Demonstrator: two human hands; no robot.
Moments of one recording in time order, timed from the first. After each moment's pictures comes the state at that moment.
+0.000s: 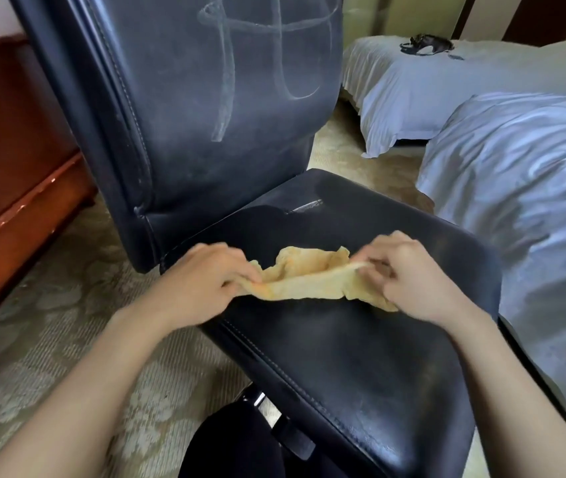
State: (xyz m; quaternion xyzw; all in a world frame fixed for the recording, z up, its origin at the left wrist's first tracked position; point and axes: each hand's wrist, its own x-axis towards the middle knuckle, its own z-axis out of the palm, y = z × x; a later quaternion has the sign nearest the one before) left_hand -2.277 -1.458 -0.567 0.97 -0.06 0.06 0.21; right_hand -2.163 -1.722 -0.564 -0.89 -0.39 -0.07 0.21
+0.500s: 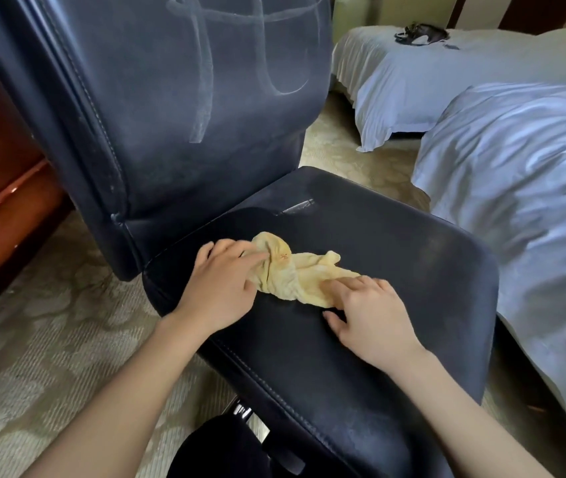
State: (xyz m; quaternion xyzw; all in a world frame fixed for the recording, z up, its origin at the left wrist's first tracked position) left_hand -2.233 -1.485 -0.605 0.98 0.04 0.10 0.15; right_hand -2.176 -1.703 -0.620 -0.95 -0.32 -0.06 0.03
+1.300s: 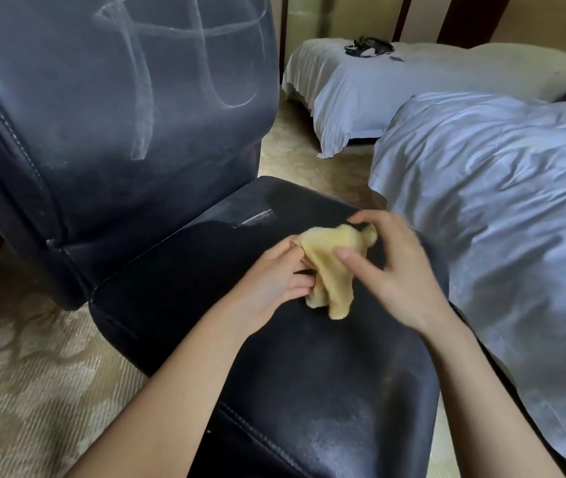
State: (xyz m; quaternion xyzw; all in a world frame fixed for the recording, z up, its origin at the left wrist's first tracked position) left_hand -2.186 -1.584 -0.563 0.64 0.06 -0.10 0.76; right_hand -2.159 -1.752 -0.547 -0.87 -0.25 -0.14 0.40
